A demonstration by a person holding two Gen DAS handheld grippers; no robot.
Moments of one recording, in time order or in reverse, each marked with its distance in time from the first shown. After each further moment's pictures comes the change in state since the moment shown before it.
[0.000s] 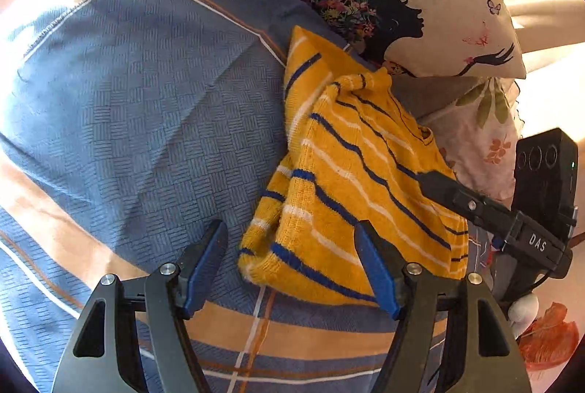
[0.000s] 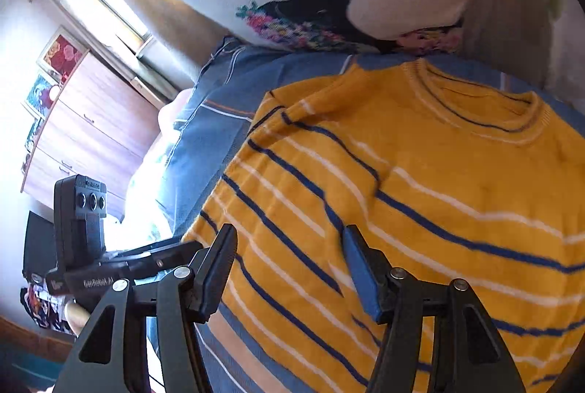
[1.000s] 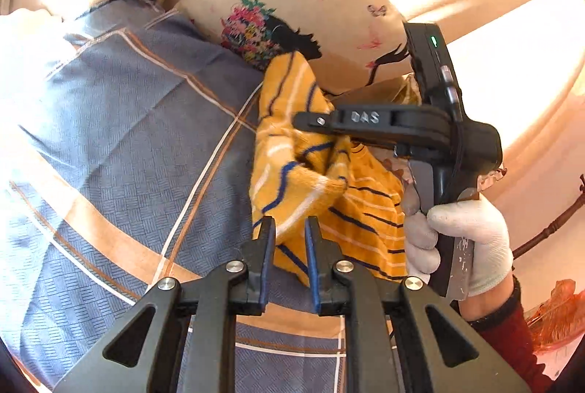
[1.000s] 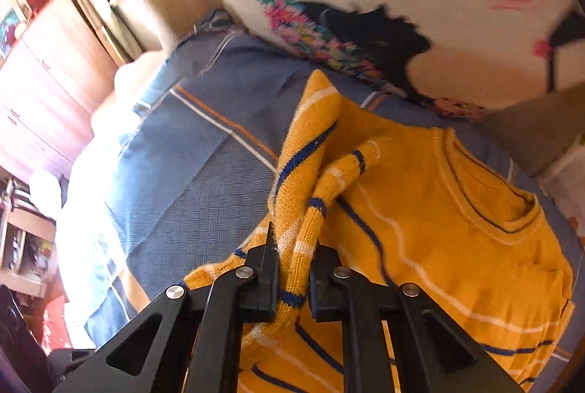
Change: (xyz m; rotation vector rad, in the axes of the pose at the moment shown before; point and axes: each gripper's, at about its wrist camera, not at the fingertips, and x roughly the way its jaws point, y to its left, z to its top) left arm -0.074 -0.082 -0.077 0.127 -0.223 -0.073; right arm -0.011 0.013 0.033 -0.115 -0.004 -0.192
